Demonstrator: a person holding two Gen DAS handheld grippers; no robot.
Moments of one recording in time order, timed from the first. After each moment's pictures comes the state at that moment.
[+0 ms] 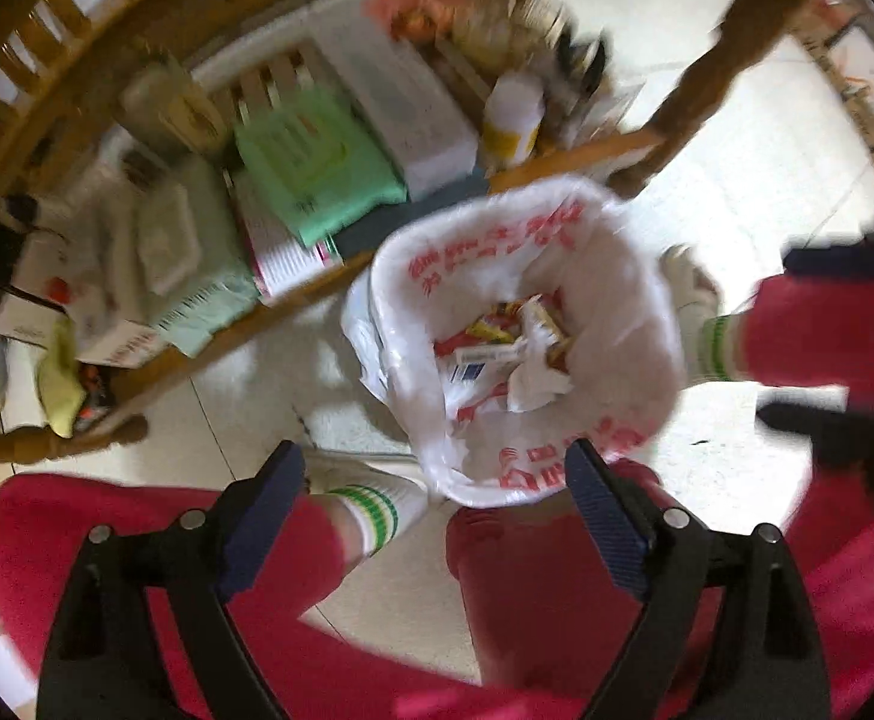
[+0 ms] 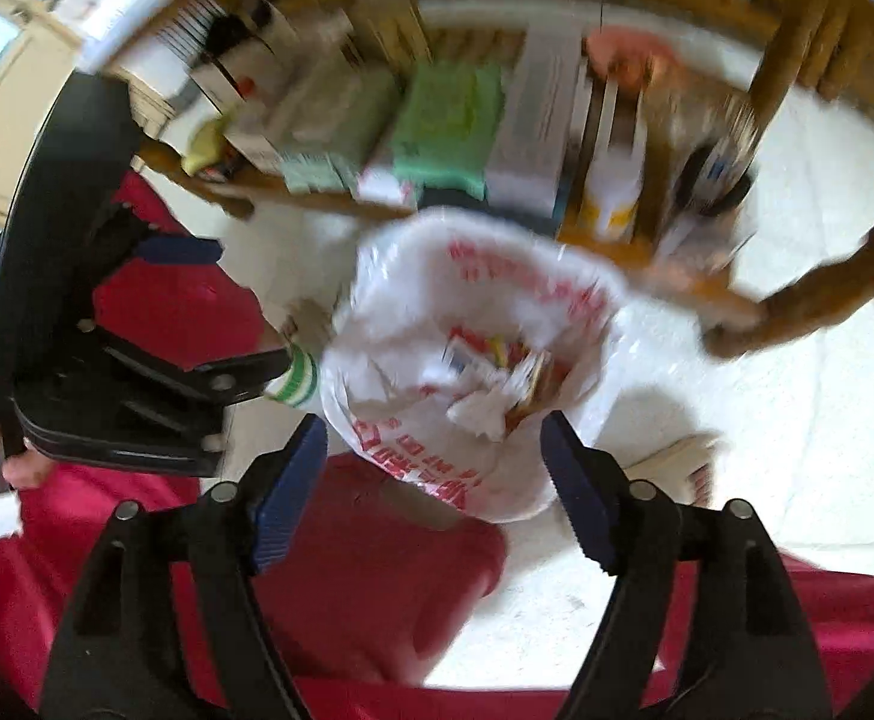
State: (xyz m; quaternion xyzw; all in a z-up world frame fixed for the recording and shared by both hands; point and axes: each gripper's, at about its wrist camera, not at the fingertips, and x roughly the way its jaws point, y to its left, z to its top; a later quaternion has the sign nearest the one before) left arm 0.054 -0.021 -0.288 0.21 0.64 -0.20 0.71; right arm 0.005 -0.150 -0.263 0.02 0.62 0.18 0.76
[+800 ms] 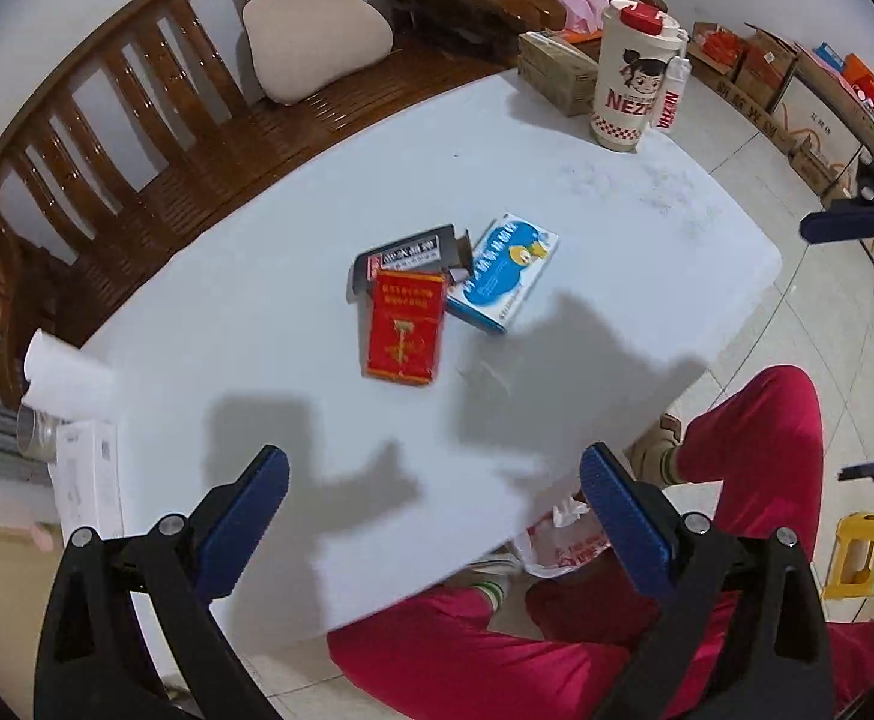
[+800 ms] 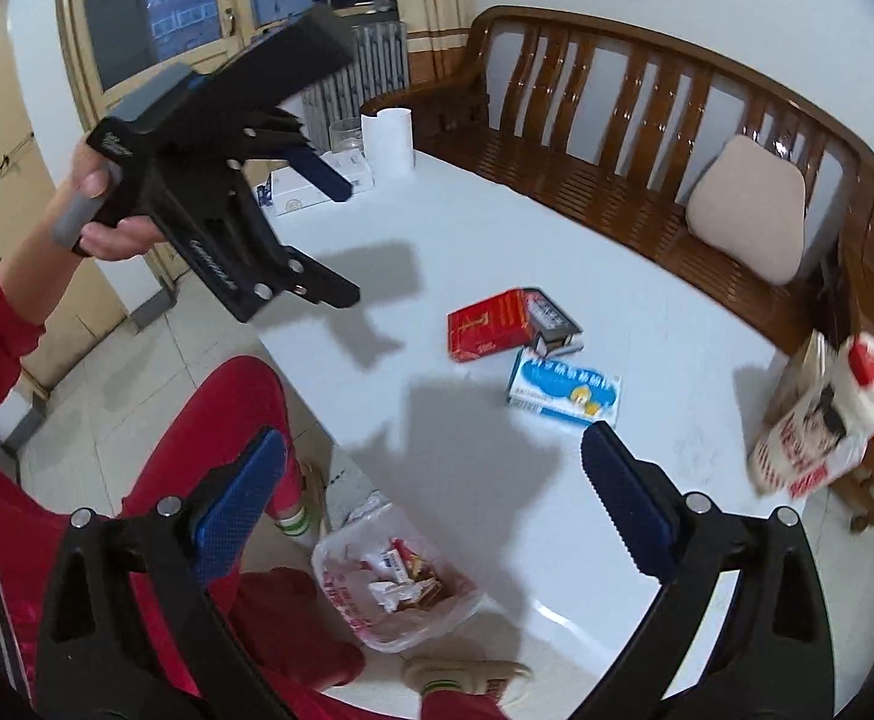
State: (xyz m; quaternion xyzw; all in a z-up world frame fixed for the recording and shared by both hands) left arm 0.188 -0.024 0.016 0.25 0.53 -0.25 0.77; right arm 0.075 -0.158 0.051 -0.14 0.40 0.31 0.85
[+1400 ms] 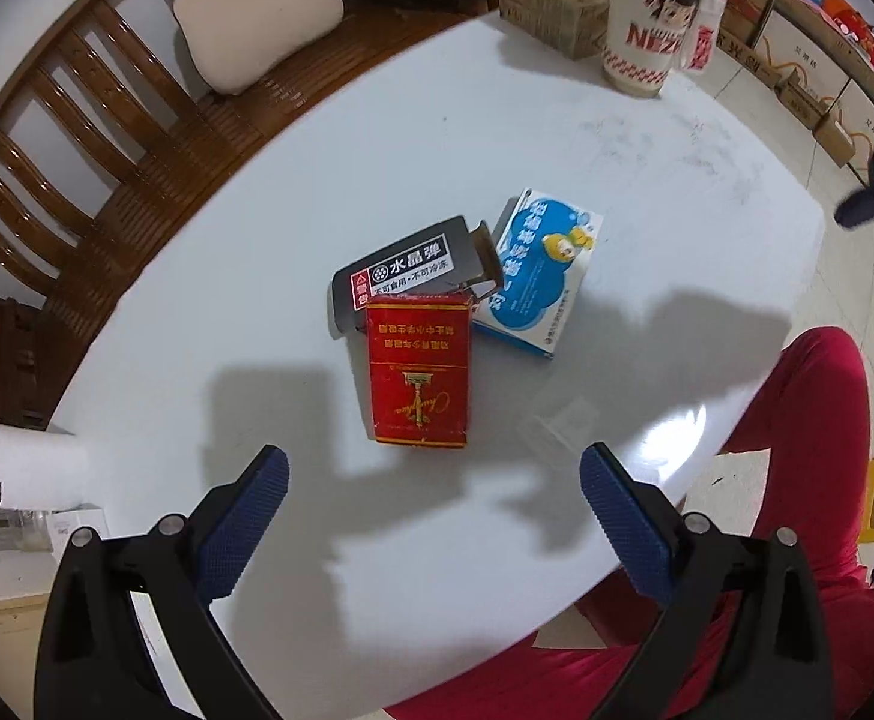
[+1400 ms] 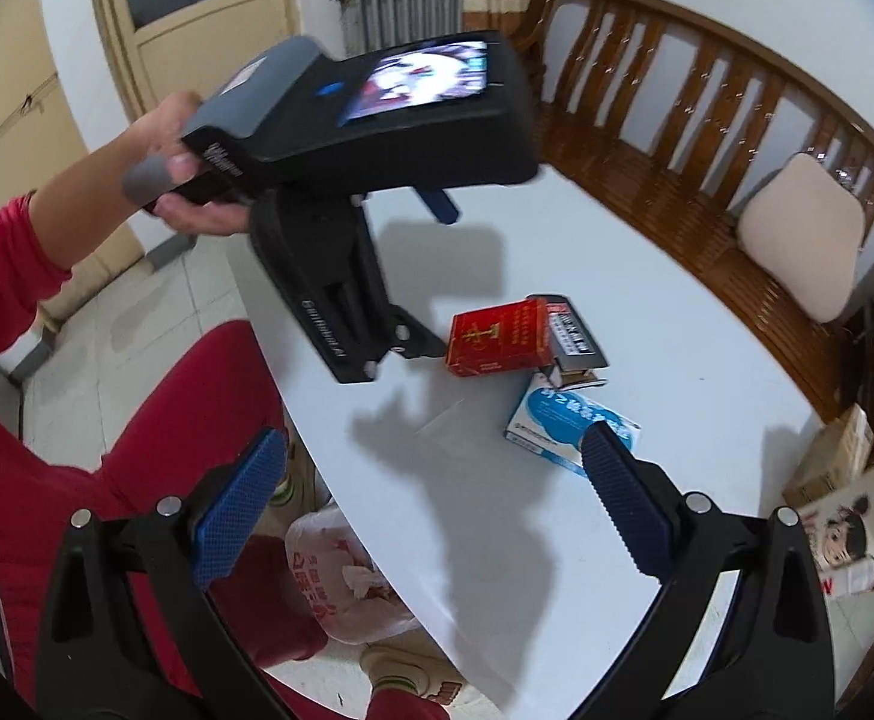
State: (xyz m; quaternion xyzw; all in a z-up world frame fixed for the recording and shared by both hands) left arm 0.259 -0.055 -0.051 0.31 0.55 -0.28 0.73; right arm 0.136 -0.125 0.018 -0.19 0.43 0.36 0.80
